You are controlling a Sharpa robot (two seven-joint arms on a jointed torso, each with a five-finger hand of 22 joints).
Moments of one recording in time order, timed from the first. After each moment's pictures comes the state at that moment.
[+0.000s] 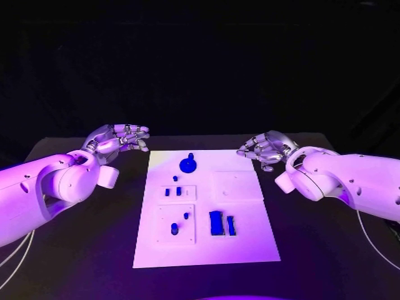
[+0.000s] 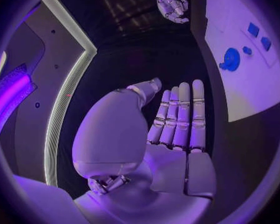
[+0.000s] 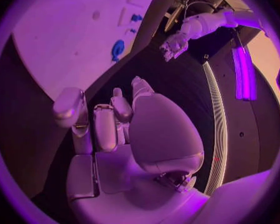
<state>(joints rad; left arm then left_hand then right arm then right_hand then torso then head) 1.20 -0.84 -0.04 1.33 -0.07 -0.14 0.32 1.39 -0.19 0.58 0.11 0.05 0.85 0.20 0.28 0.29 0.90 0.15 0.43 0.13 0.81 0.11 0.82 0.35 0.17 0.76 0.21 0.63 0.59 1.26 -0.90 -0.19 1.44 -0.57 -0.45 0.09 1.38 -0.08 0.01 0.29 0.32 0.89 0.12 0.35 0.44 1.26 0.04 1.02 1.26 1.44 -0.03 1.30 1.16 0.11 1.39 0.07 0.87 1.31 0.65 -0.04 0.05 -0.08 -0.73</state>
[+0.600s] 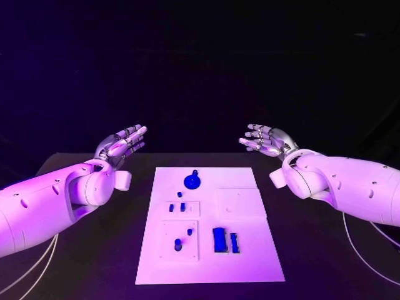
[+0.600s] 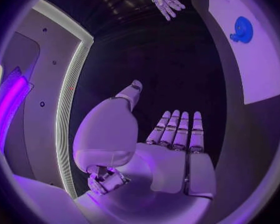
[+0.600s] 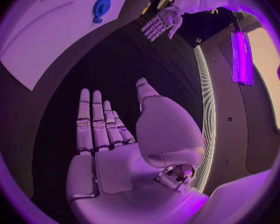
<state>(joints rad) 1.18 -0.71 -0.03 1.17 0.00 -0.25 0.38 1.05 -0.07 0.20 0.05 0.02 0.27 0.06 0.09 0.08 0.33 0.06 0.04 0.02 0.25 0.05 0.11 0.07 0.06 0.23 0.10 0.08 0.11 1.24 -0.77 -0.15 1.23 -0.39 -0.46 0.28 1.11 -0.03 0.05 0.10 0.05 0.29 0.06 0.10 0.13 0.41 0.04 0.12 0.21 0.55 0.01 0.22 0.22 0.06 0.61 0.05 0.04 0.30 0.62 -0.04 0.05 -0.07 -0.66</state>
